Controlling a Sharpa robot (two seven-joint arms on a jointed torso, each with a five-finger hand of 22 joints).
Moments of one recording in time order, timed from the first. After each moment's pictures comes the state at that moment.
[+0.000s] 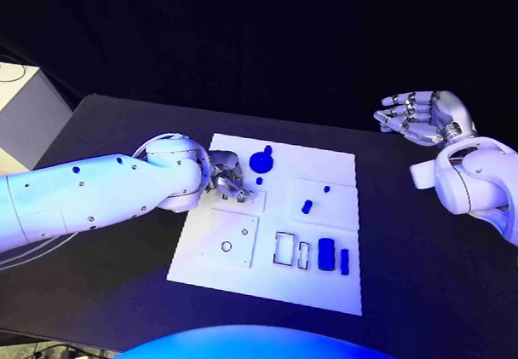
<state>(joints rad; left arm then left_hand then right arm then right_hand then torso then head) 1.03 -0.74 0.13 1.48 -1.36 0.08 -0.51 0.97 -0.21 0.50 0.29 0.25 0.89 0.03 0.82 0.88 1.29 -0.04 1.32 1.02 1.47 -0.09 1.55 1.31 0.10 1.35 0.02 1.37 1.10 1.26 -0.81 -0.10 1.26 -0.54 -0.51 0.32 1.43 -0.15 0.13 0.28 0.27 0.86 0.22 0.14 0.30 1.04 0.18 0.15 0.06 1.08 0.13 0.09 0.30 0.17 1.03 0.24 0.07 0.11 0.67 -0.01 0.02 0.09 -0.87</state>
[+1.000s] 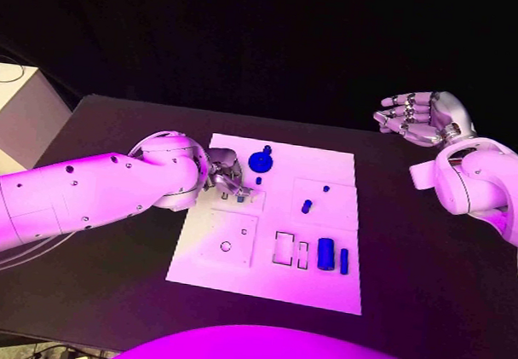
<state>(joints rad) 1.02 -0.76 0.14 1.50 -1.36 0.08 -0.51 0.94 -0.21 0.44 0.29 0.23 0.89 0.03 0.81 0.88 1.29 -0.04 1.32 1.02 1.47 -0.09 1.55 1.31 0.10 1.35 0.02 1.37 1.10 1.26 -0.81 -0.10 1.26 -0.54 -0.51 0.32 1.43 -0.15 0.13 0.28 0.27 0.86 0.22 0.14 0.30 1.04 0.18 0.15 0.06 1.08 0.13 0.09 0.30 0.17 1.03 0.24 0.07 0.10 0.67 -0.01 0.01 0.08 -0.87</state>
